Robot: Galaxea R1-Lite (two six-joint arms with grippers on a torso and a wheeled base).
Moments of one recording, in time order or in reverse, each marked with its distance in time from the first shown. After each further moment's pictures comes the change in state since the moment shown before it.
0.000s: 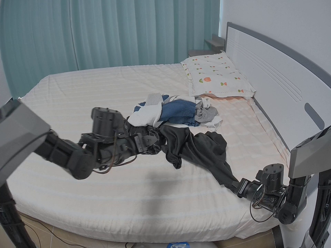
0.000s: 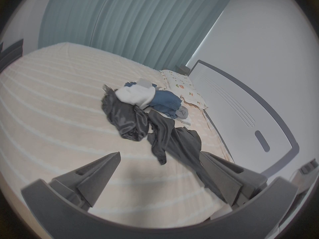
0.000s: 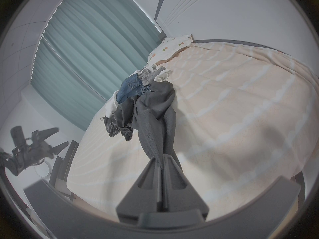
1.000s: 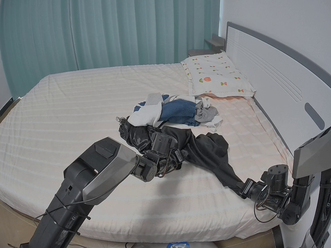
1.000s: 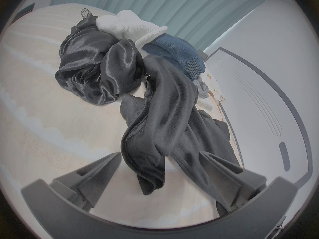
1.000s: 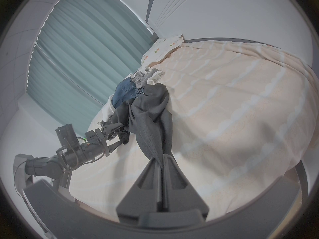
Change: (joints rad) left arm -0.098 0.720 -0.811 0.190 0.010 -0.272; right arm -0.027 -0.015 0.056 -0.029 -0.002 0.054
